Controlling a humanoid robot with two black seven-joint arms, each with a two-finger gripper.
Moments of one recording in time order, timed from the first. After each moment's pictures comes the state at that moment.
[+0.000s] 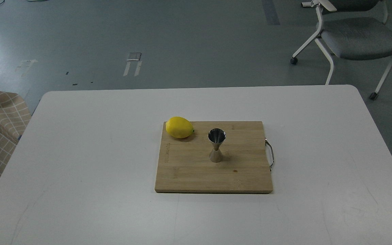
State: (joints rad) left arm 0.20 -0.04 -0.12 -0.08 -0.04 0.05 -0.03; right arm -0.03 0.00 0.05 0.16 0.07 -0.06 -0.13
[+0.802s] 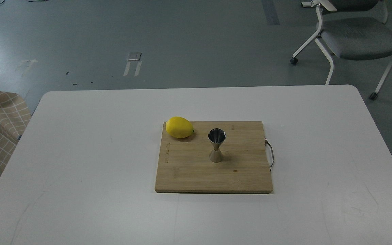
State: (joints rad) left arm 0.20 -0.04 -0.12 -0.08 -0.04 0.05 -0.03; right arm -0.03 0.00 0.05 0.16 0.07 -0.06 -0.13
